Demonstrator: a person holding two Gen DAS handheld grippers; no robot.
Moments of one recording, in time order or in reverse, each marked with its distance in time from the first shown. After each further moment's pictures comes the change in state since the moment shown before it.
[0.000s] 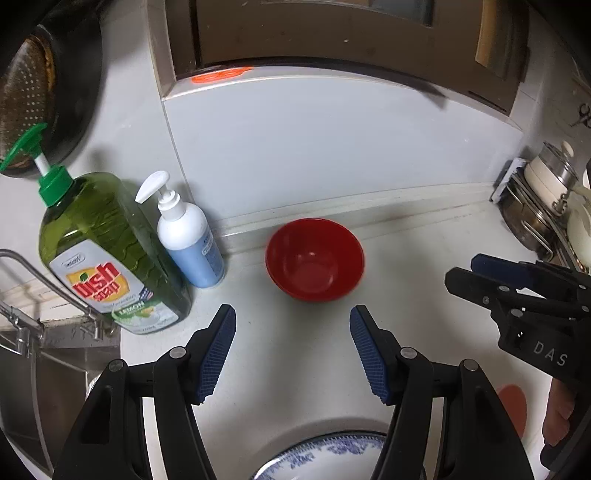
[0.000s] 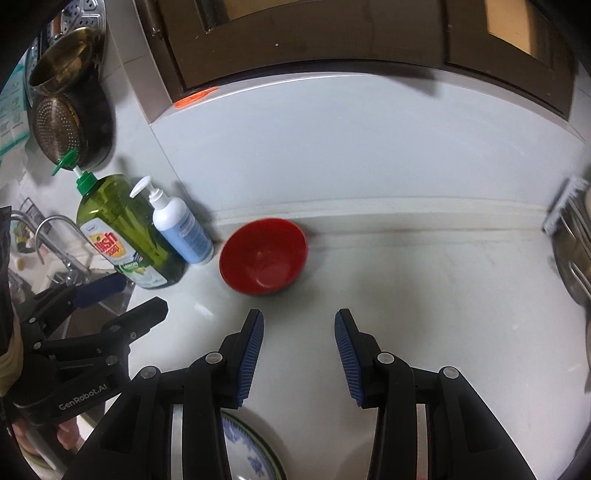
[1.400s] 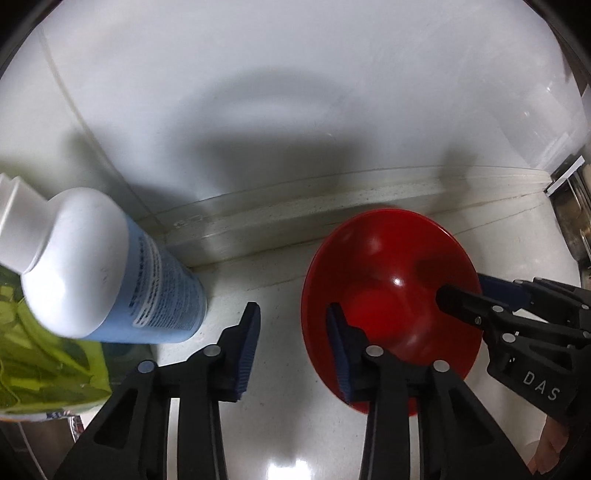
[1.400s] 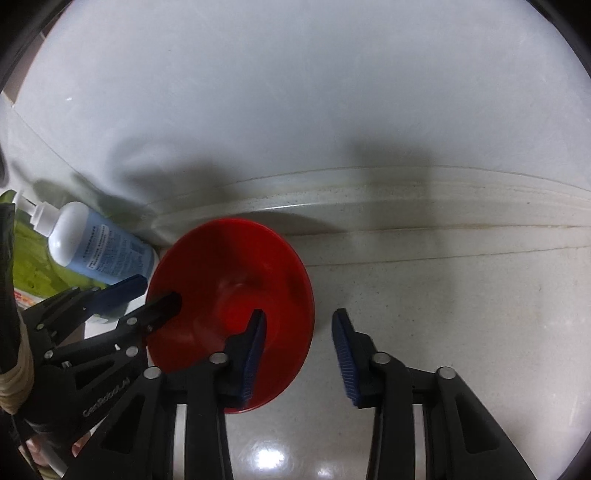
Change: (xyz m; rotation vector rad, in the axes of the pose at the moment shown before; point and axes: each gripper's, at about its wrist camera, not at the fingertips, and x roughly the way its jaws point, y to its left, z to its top) left arm 0.170 0.023 0.053 -0.025 0.209 -0.006; right arm 0.180 -0.016 0.051 0.080 0.253 0.021
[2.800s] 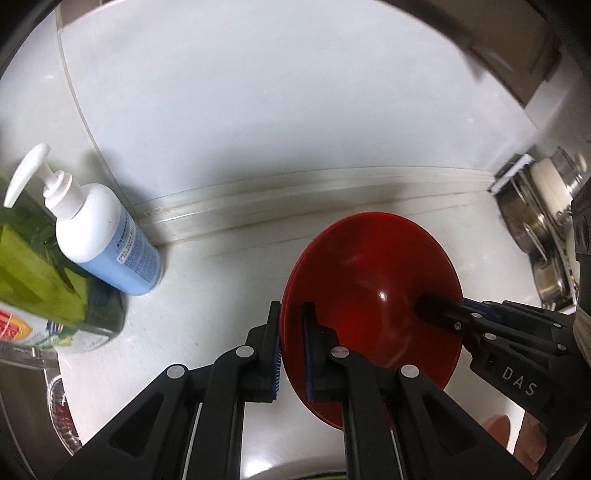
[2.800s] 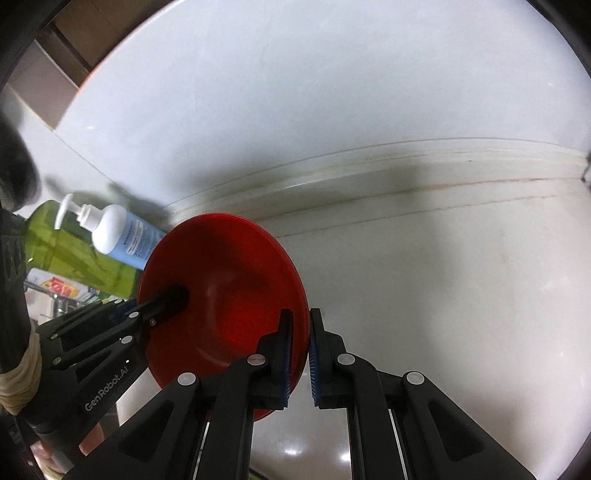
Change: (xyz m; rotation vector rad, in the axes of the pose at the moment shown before) left arm -0.087 -0.024 -0.051 0.006 -0.053 -0.138; right arm -0.075 -0.019 -0.049 0.111 -0.039 0.030
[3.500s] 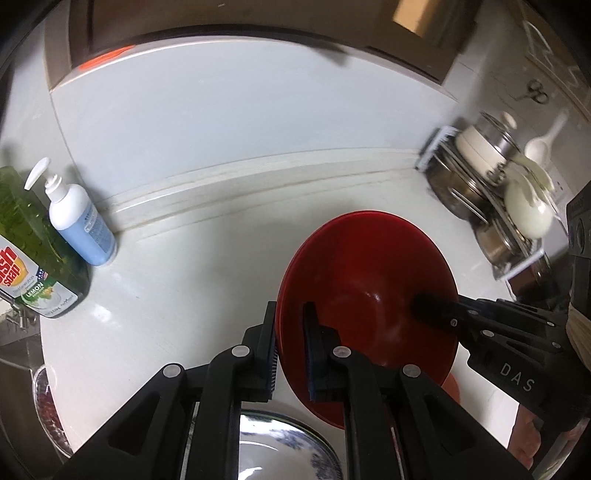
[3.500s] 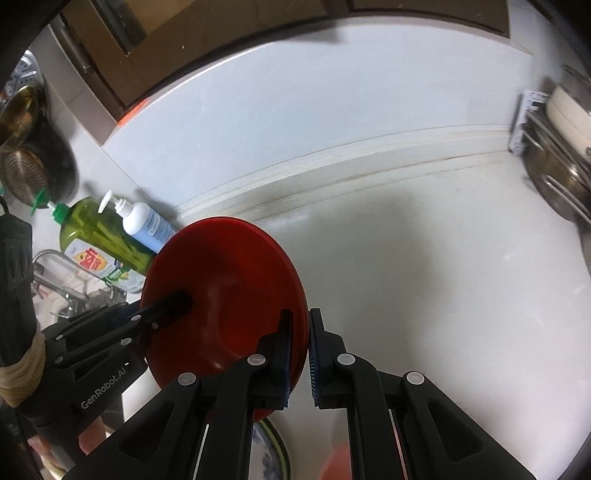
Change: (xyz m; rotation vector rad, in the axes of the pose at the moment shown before) left arm -0.061 -0.101 -0.062 0.110 -0.063 -0.106; right arm -0.101 -0.017 -0.093 0.069 -0.139 -0.055
